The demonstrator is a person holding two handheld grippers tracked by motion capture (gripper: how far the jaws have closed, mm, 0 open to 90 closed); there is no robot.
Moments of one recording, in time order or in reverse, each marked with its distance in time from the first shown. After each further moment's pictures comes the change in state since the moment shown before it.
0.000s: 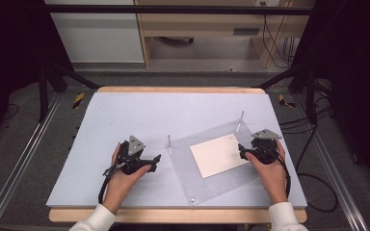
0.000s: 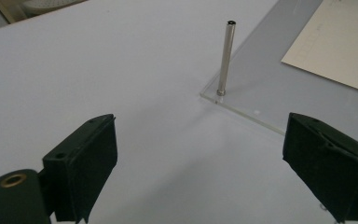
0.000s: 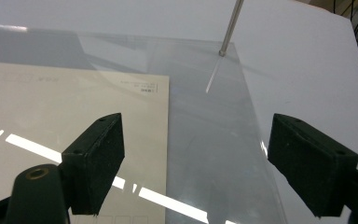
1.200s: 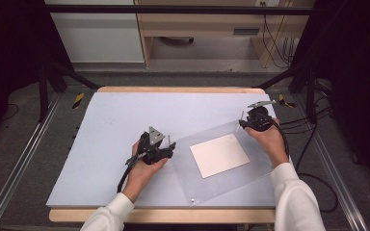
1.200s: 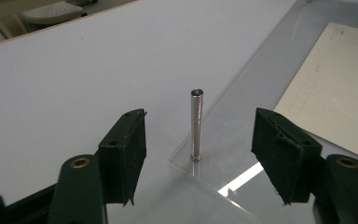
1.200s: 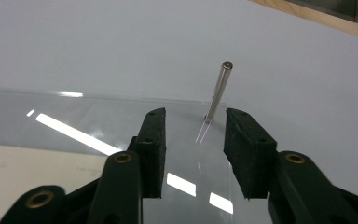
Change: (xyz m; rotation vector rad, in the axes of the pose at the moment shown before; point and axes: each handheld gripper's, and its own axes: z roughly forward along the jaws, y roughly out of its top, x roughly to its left) left arm -0.023 0.032 0.053 -0.030 -0.003 -0.038; right arm -0.043 0.072 0.066 0.100 0.114 0.004
